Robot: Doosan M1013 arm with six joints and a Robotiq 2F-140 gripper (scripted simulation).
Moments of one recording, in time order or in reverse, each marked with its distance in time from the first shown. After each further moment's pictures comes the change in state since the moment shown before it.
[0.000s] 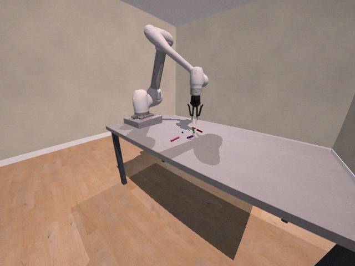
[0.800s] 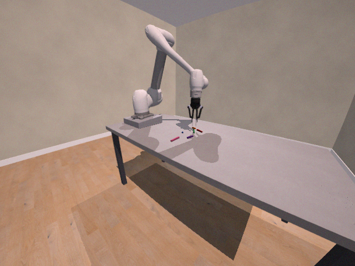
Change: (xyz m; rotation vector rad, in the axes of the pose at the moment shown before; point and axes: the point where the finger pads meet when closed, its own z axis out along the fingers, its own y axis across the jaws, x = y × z) arm 0.000 0.000 0.018 0.000 0.000 0.000
